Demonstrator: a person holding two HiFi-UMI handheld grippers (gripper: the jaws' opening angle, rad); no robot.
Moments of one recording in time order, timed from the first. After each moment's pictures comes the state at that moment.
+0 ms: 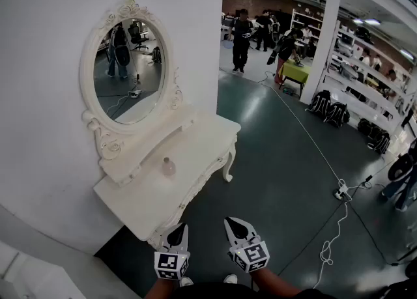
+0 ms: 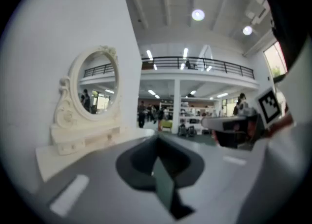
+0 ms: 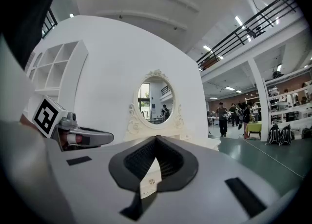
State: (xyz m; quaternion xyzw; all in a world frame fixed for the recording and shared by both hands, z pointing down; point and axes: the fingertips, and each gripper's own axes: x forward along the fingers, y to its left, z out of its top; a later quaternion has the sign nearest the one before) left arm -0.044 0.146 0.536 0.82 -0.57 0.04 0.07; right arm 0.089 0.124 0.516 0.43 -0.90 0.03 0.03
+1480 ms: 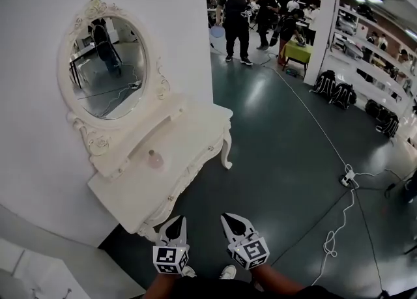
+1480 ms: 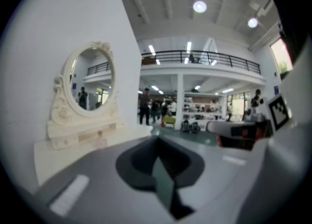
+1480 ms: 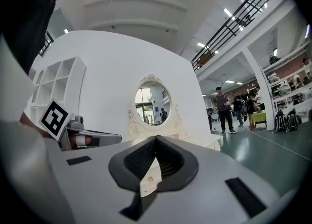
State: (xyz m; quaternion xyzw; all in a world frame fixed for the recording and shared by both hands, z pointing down) left arm 0.038 0.125 0.541 0.80 -0.59 0.07 0.08; right arm 0.168 0.117 0.530 0.40 -0.91 0.07 -0.01
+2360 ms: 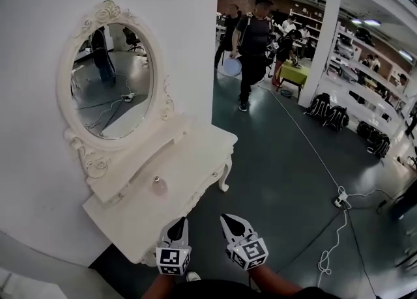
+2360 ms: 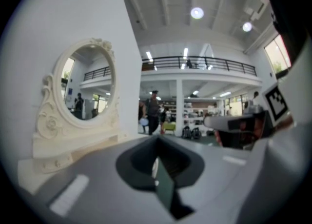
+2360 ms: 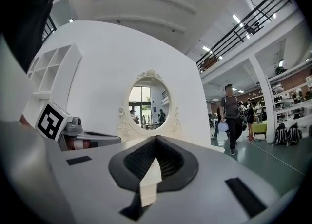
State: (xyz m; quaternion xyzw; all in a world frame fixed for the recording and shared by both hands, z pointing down) left arm -0.022 0.011 0.527 0.82 -0.57 0.04 0.04; right arm 0.099 0.003 0.505 0.41 -0.91 0.03 0.00
